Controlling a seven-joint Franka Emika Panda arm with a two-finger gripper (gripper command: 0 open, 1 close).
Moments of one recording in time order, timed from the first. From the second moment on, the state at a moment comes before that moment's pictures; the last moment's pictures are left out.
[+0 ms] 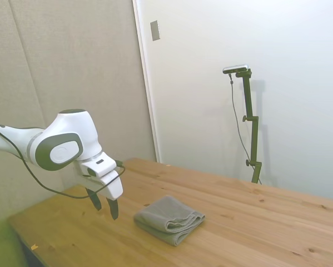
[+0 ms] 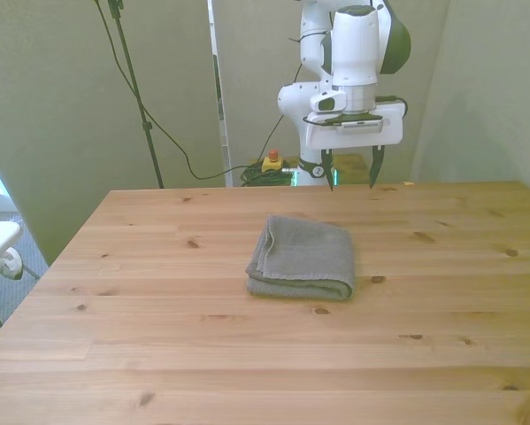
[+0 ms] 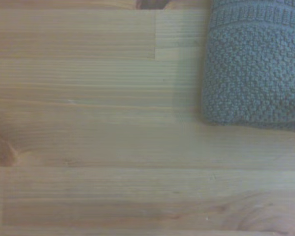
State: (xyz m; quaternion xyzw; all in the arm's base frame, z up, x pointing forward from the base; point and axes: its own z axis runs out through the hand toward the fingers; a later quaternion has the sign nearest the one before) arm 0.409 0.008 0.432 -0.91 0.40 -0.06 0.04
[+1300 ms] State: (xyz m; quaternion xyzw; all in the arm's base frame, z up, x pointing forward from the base) arm 0.440 -0.220 0.392 -0.83 0.50 -0.07 0.25
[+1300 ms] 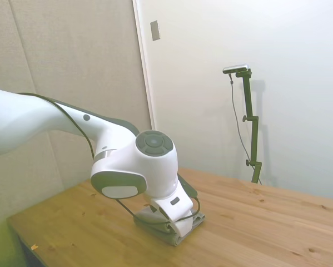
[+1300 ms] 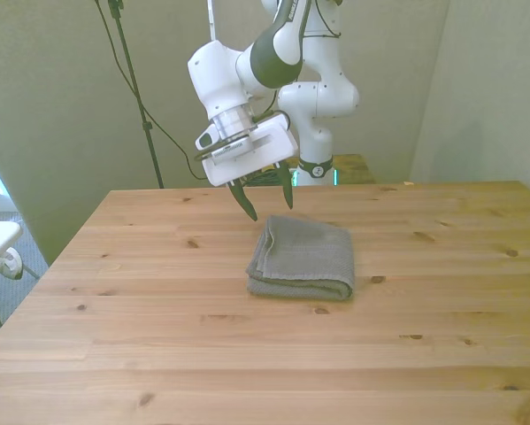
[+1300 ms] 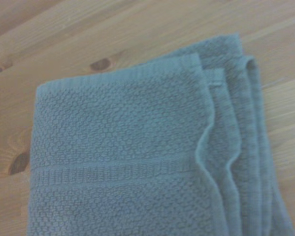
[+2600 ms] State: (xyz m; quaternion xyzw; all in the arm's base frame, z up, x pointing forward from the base) arm 0.452 -0.207 0.375 -0.83 0.48 -0.06 0.26
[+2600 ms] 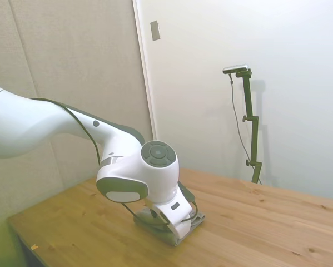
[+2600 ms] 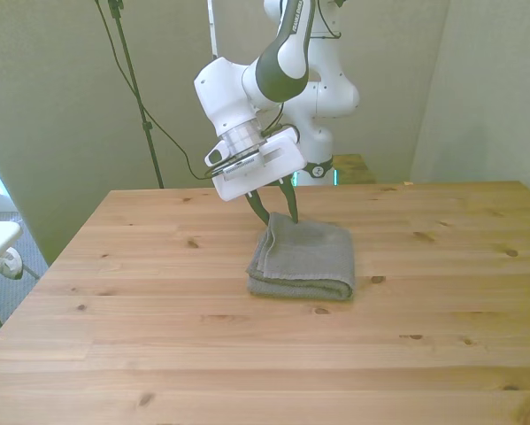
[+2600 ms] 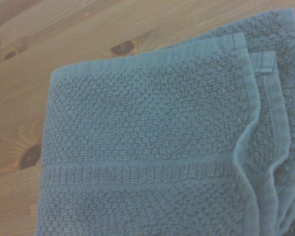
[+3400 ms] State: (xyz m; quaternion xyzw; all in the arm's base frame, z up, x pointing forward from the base) arm 0.477 -0.152 0.453 -0.85 0.43 -0.10 0.29
